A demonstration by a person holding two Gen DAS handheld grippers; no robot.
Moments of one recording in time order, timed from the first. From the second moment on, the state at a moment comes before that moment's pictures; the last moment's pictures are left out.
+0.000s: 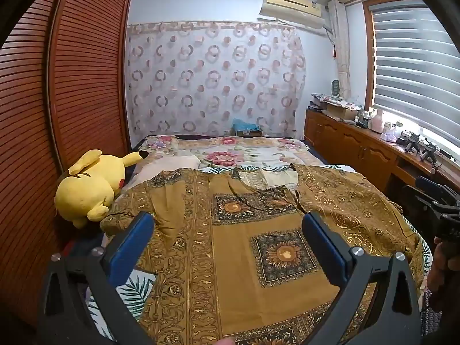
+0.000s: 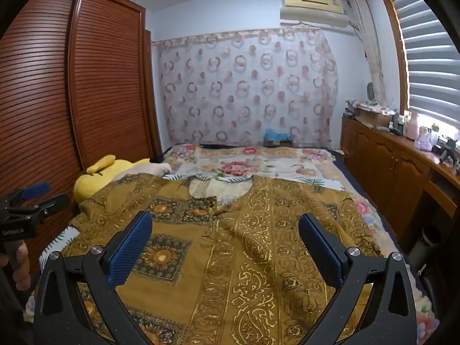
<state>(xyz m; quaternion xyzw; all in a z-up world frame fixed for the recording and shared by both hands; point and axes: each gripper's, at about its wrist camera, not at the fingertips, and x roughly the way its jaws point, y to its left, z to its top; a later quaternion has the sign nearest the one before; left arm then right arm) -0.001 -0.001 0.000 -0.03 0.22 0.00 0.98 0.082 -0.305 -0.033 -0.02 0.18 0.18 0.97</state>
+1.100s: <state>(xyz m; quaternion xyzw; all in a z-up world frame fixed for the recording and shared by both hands) 0.001 0.012 -0.008 -0.03 0.22 0.01 0.98 0.082 -0.304 -0.035 -0.01 0.18 0.18 0.97</state>
